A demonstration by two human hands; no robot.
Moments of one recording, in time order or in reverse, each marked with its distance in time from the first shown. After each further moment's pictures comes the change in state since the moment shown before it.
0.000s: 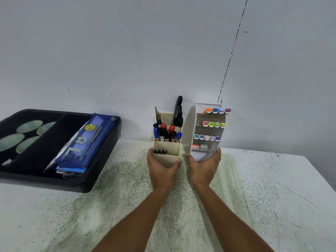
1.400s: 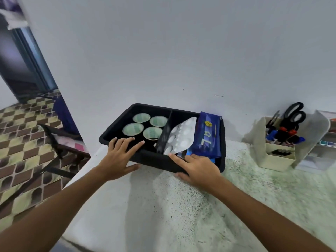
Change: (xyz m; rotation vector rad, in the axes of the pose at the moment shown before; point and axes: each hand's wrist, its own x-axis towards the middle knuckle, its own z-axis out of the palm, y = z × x) left_hand 0.162 -0.021 -0.519 1.341 -0.399 0.741; right_hand -0.275 -0.160 0.141 -0.651 -0.563 -1.594
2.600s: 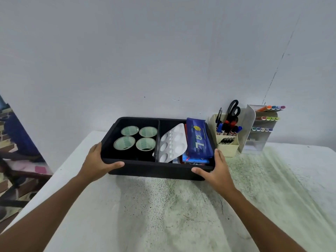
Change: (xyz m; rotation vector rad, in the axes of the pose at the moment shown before) left_hand 0.025 0.038 -0.005 -0.761 0.111 -0.407; right_hand -0.142 0.055 -0.025 0.645 0.058 1.133
